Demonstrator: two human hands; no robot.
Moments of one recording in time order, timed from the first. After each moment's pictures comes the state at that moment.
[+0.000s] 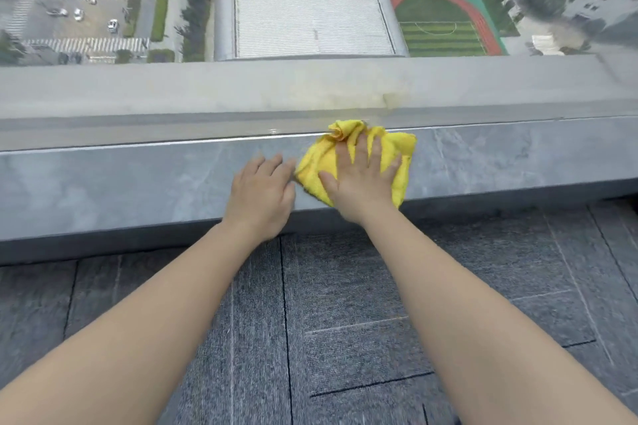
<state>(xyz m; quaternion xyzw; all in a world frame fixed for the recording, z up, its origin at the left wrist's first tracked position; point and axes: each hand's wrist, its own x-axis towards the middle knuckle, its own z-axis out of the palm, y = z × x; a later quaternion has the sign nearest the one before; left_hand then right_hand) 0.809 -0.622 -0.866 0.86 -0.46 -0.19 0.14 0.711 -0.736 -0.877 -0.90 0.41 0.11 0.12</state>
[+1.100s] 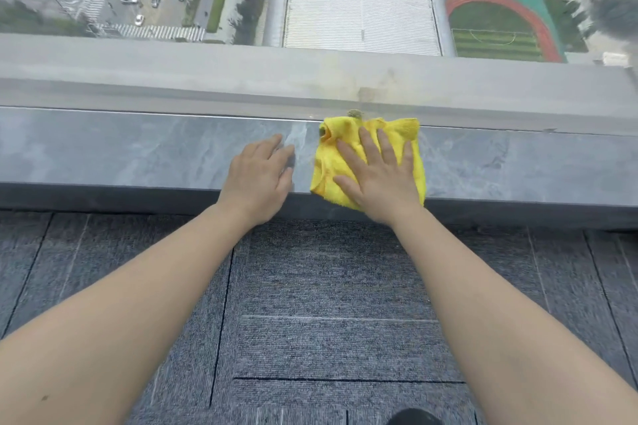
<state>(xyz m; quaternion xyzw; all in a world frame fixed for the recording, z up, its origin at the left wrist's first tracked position) 0.814 -0.665 -0.855 0.89 -0.40 -0.18 0.15 0.700 -0.809 -0.881 -0.96 0.25 0.12 0.09</state>
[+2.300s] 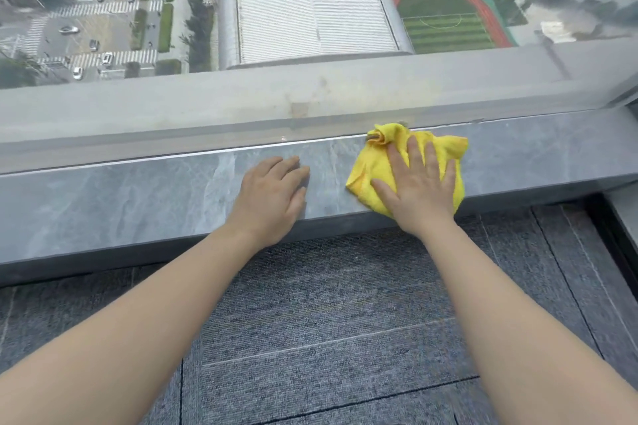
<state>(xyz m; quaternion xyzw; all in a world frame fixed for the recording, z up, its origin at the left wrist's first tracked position) 0.828 -0.712 -0.868 0.82 -0.53 -0.16 0.15 0.668 -0.855 -0.881 -0.88 0.45 0.11 0.10</state>
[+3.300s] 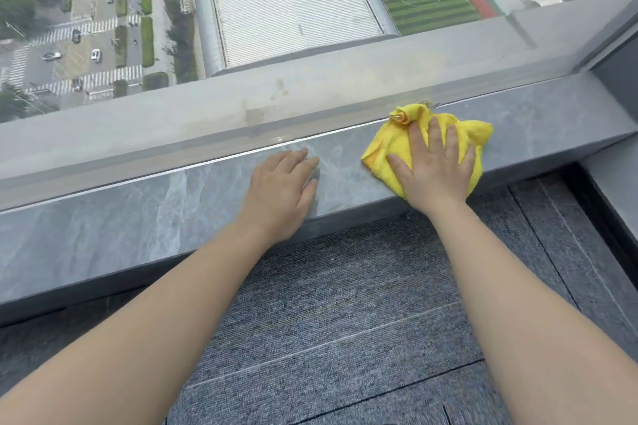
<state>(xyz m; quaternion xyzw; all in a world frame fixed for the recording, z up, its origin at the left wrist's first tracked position) 0.820 -0.730 -0.862 0.79 -0.57 -0.15 0.15 0.656 -0.866 -0.882 -0.82 0.56 0.05 0.12</state>
